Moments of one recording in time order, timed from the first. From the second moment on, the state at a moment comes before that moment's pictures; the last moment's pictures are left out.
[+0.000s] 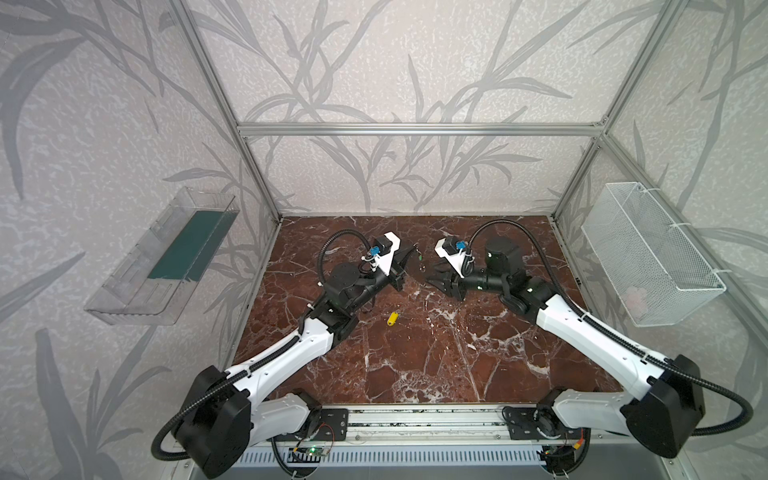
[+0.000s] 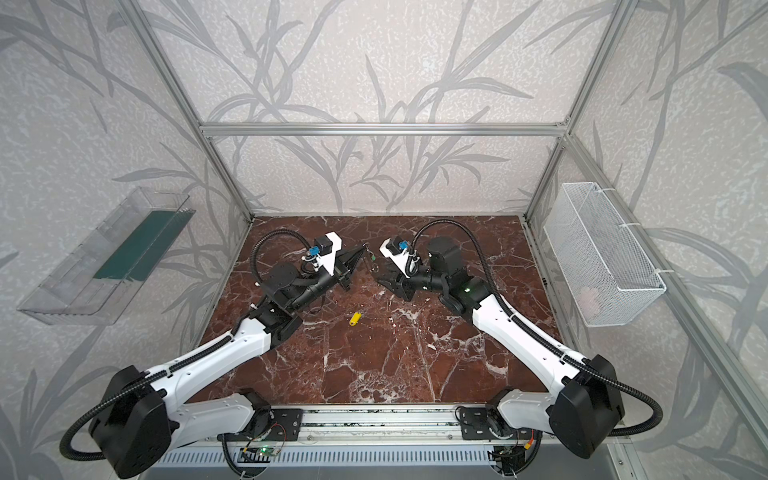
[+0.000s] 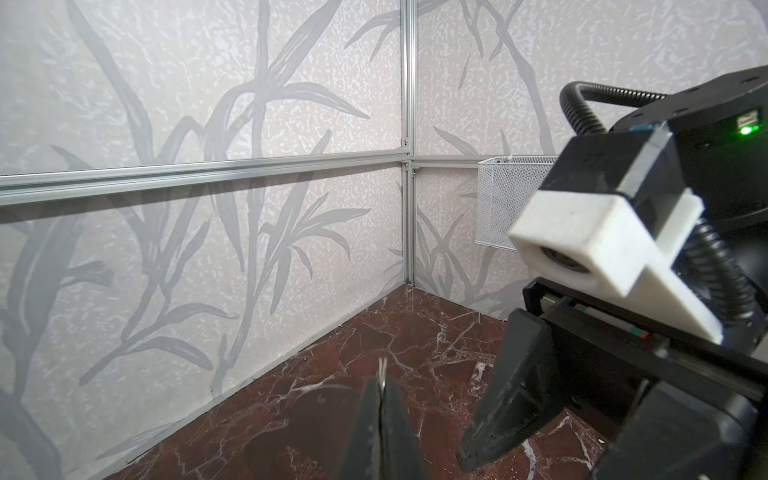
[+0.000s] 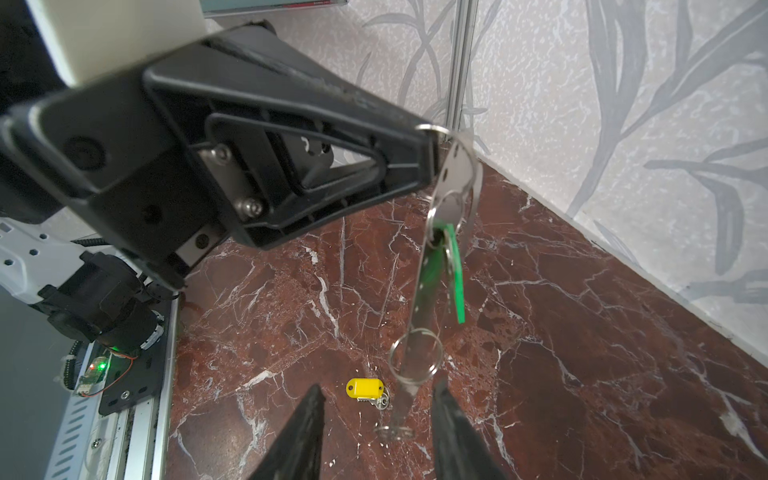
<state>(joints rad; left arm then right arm) -0.60 1.19 0.74 0.62 0.24 -0.01 0.60 1.28 1.04 -0.14 -0.55 -0.12</state>
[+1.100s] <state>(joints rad) -0.61 1.19 0.74 0.63 0.21 -0.01 0.60 1.40 0.96 -0.07 -0.71 -0.11</state>
